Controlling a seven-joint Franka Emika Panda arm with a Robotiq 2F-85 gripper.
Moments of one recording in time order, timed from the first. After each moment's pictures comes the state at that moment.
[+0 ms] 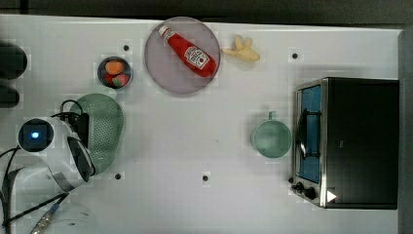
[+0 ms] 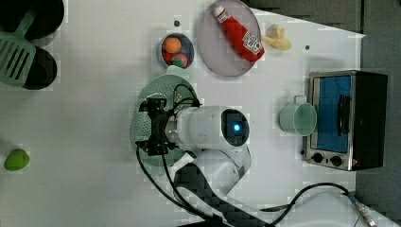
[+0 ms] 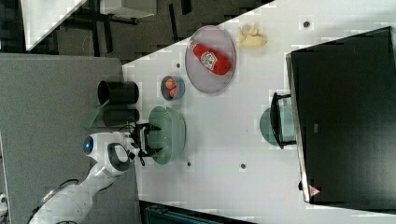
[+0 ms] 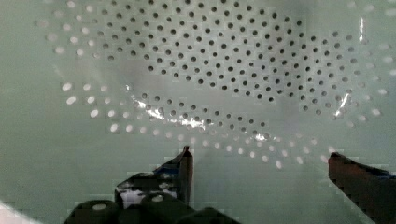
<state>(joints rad) 0.55 0.61 0.17 -1.98 0.19 1.11 1.29</state>
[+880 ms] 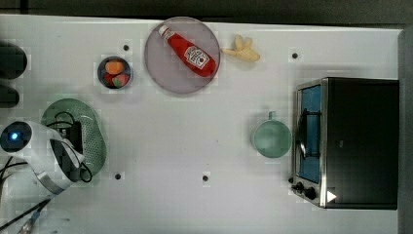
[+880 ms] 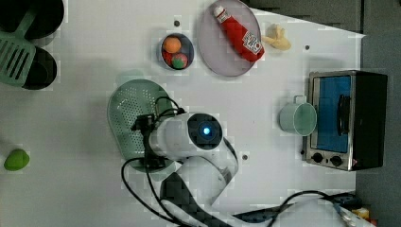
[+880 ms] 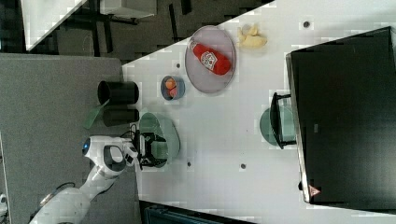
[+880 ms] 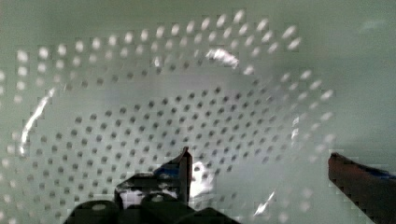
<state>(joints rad) 0.65 0.62 0.11 -1.94 0.12 0.85 1.26</state>
